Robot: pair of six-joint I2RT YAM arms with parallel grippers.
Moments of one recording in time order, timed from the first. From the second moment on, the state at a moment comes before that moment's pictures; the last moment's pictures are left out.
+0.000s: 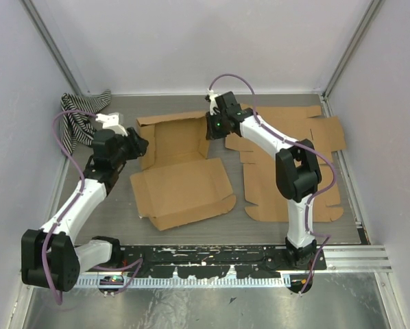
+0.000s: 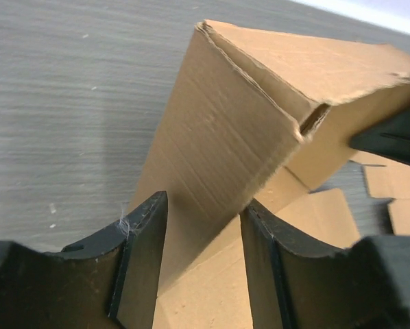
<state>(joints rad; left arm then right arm) -0.17 1.14 0.72 0.09 0.13 -0.39 0.48 2.05 1.69 -0.47 -0.22 0.19</state>
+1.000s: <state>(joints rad) -0.34 1.35 0.85 -0.19 -0.59 -0.28 0.66 1.97 1.64 -0.53 0.05 0.34</state>
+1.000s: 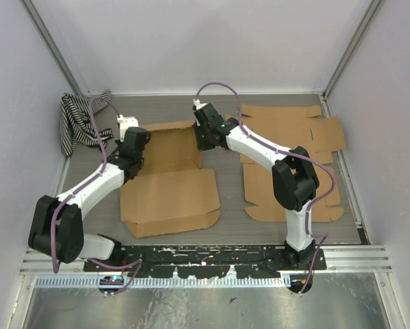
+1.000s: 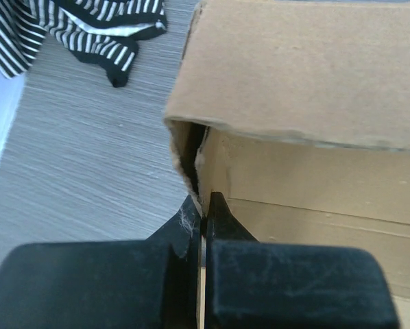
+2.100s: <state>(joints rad) -0.42 1.26 0.69 0.00 -0.64 -0.18 0.67 1.97 1.54 -0.40 0.01 0.33</state>
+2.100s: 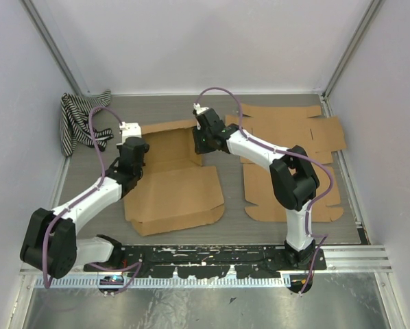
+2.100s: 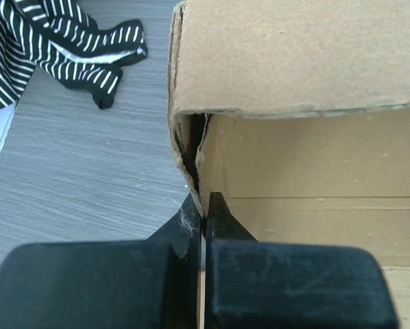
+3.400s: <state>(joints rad) -0.43 1.24 0.71 0.05 -0.59 -0.17 0.73 2.03 1.68 -0.38 0.45 0.38</state>
